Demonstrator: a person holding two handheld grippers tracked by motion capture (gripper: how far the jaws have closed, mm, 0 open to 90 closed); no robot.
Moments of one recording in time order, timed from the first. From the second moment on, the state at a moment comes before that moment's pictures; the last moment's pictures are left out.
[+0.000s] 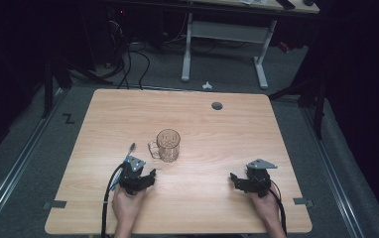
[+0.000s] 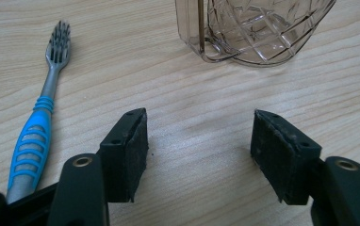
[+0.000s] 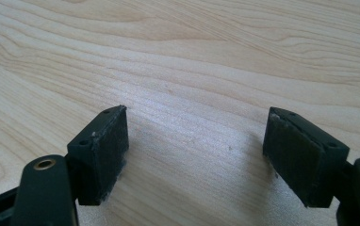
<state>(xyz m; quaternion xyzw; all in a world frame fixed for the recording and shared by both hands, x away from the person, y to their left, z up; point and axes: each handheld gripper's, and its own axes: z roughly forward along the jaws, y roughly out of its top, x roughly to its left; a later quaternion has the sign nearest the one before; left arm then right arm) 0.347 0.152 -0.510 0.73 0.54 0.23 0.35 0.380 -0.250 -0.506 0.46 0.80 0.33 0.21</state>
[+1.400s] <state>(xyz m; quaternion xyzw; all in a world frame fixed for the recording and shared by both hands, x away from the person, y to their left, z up) 0.347 0.154 -0.509 0.74 0.53 0.23 0.34 0.380 -0.251 -0.506 0.46 0.80 0.33 0.21</state>
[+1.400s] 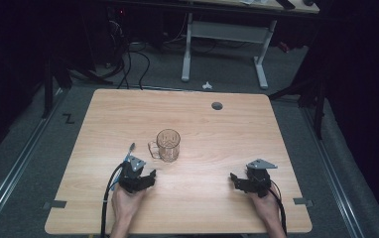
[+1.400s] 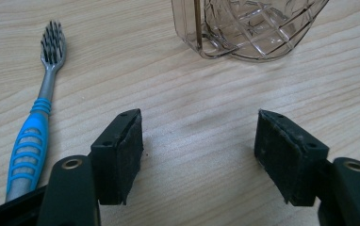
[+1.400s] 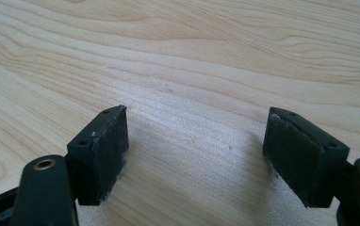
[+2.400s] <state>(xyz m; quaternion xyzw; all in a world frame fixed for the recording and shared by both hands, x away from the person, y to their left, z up) 0.323 0.153 -0.492 0.75 0.52 0.17 0.38 0.380 -0.251 -0.506 0.46 0.80 0.33 0.21</state>
